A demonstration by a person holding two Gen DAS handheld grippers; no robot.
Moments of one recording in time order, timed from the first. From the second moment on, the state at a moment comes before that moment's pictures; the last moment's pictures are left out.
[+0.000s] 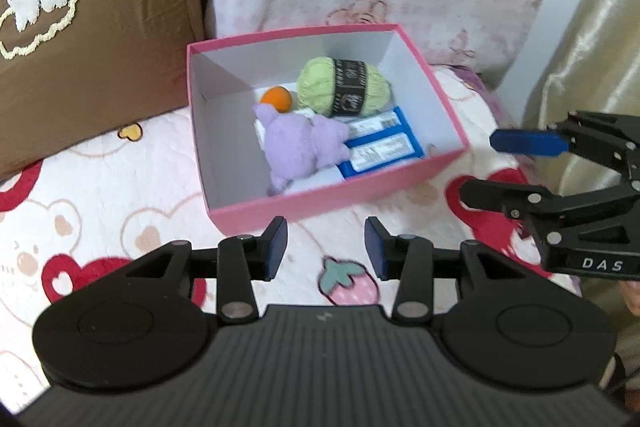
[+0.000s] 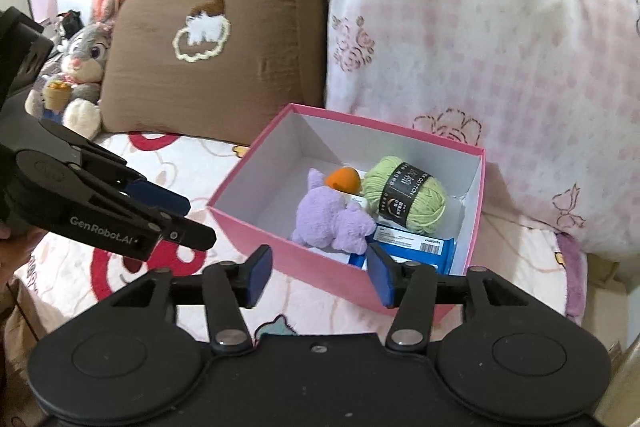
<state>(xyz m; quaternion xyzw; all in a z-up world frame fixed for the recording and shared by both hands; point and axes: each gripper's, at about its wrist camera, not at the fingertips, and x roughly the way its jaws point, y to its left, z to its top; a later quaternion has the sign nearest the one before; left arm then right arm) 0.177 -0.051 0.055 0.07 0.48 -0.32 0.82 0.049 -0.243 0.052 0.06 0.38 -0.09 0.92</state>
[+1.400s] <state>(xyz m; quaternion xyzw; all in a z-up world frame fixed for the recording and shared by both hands) 0.085 -0.045 0.003 0.06 0.53 -0.35 0.77 -0.069 -0.196 0.001 0.03 0.38 -0.04 0.92</state>
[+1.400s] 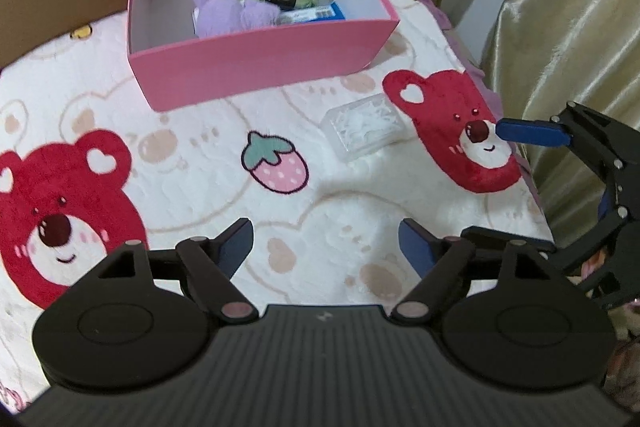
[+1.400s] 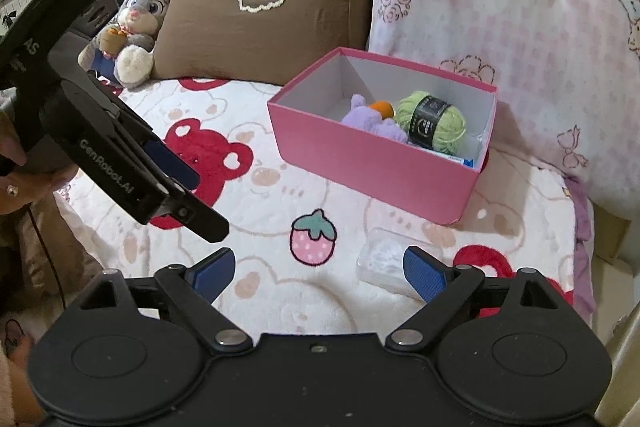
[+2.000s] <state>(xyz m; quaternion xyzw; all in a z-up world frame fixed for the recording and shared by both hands) 0.081 -0.068 -0.069 0.02 0.52 -0.31 0.79 -0.053 -0.200 -0.058 -0.03 0.37 -0.03 0.93</state>
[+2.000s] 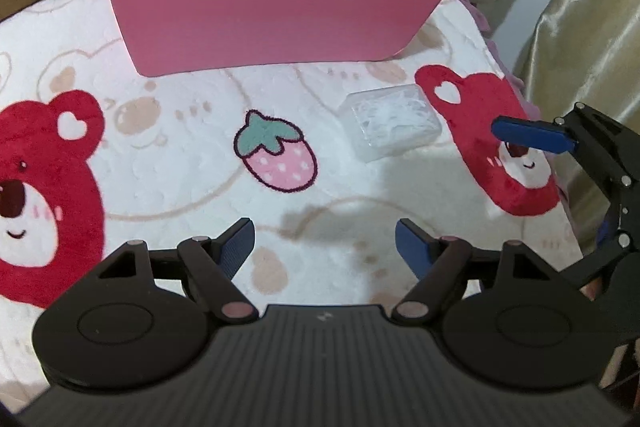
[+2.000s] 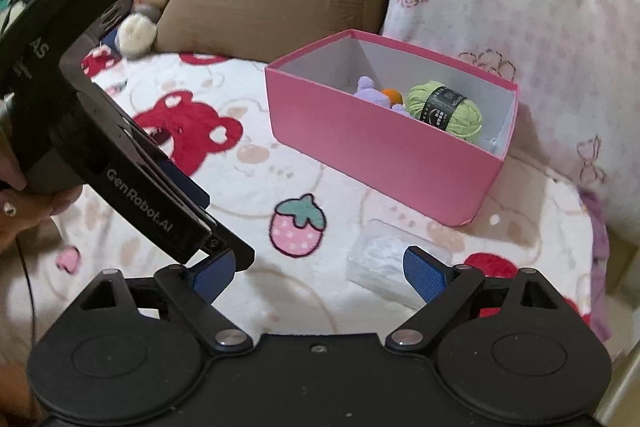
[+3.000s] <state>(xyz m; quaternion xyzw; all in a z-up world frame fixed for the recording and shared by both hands) 0.131 -0.112 -0.135 -0.10 0.45 -0.37 0.81 -0.033 -0.285 -0.150 0.07 0.36 -0.13 0.92</state>
